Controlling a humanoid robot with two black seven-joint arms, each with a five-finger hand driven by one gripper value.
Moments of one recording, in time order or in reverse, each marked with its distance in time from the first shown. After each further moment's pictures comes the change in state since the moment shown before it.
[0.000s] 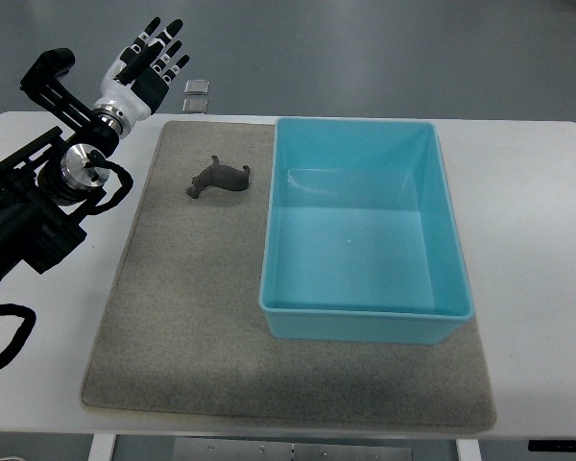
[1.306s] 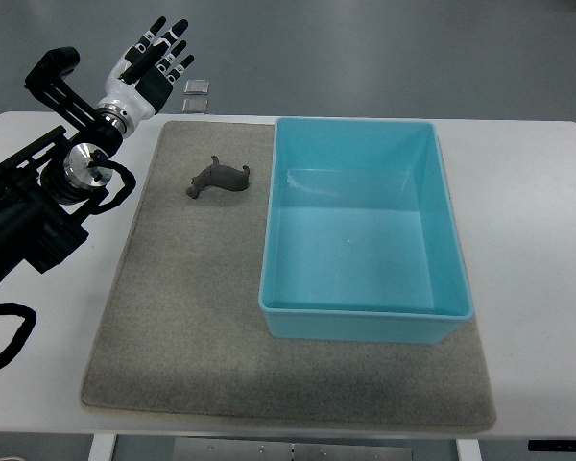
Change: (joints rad) left arm -0.005 0.001 0.011 -0.013 0.024 0.006 0.000; right arm 0.000 0.000 0.000 0.000 0.000 0.000 0.000
